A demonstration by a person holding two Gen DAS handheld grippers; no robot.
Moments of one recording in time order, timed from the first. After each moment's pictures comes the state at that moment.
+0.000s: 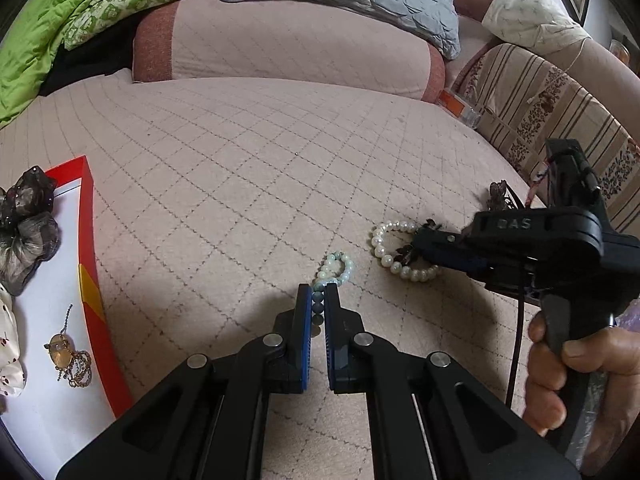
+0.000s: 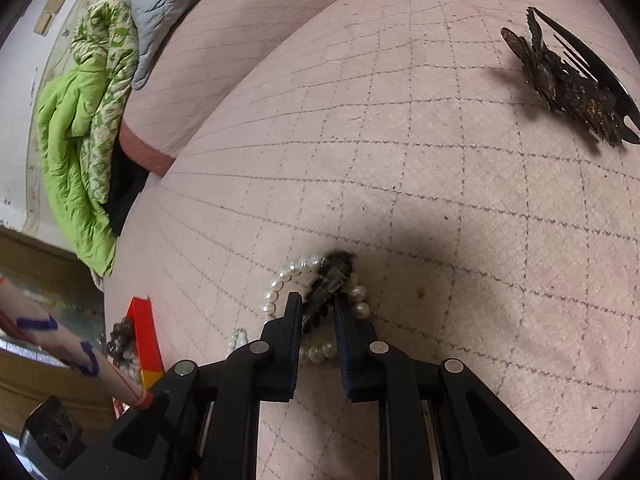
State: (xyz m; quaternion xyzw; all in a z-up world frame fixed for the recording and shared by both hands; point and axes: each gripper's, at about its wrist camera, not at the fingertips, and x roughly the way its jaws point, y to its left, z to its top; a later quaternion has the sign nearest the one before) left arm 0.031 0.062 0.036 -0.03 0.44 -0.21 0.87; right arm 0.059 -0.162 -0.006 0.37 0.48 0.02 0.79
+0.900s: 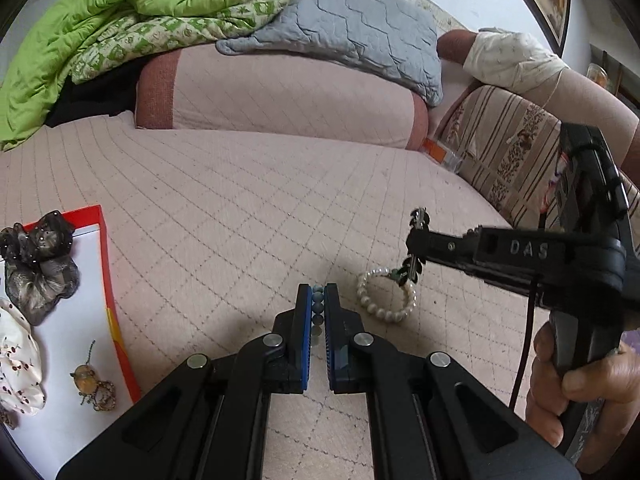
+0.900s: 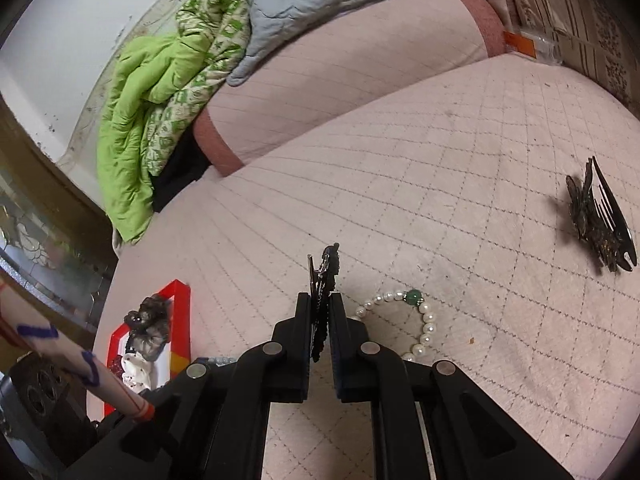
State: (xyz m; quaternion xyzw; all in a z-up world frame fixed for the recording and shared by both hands) left arm 0.025 0.073 0.070 -0.05 0.36 -0.22 0.90; right arm 0.044 -0.129 0.061 0.25 0.40 0.09 0.88
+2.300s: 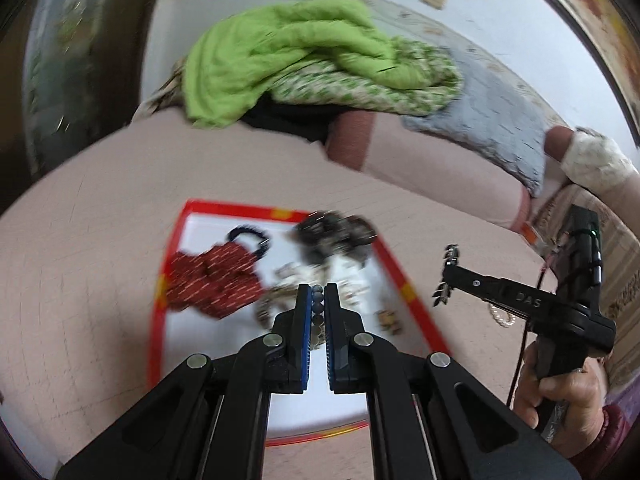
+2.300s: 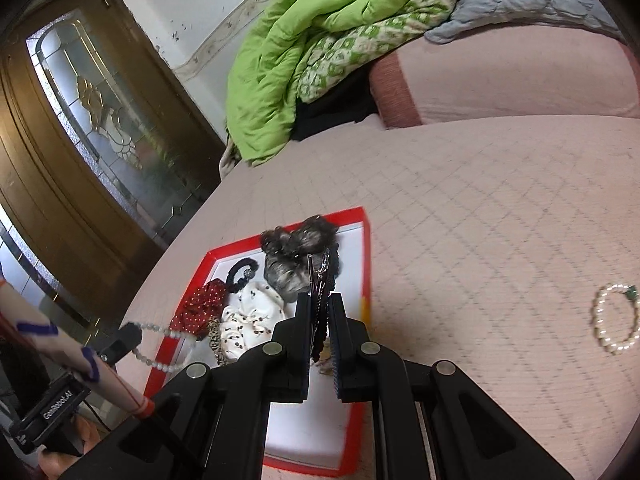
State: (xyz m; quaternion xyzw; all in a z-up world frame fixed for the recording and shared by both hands) left arm -0.089 0.312 0.107 -0.15 0.32 -0.02 0.94; right arm 0.026 0.068 0.072 0.16 0.37 0.29 0.87
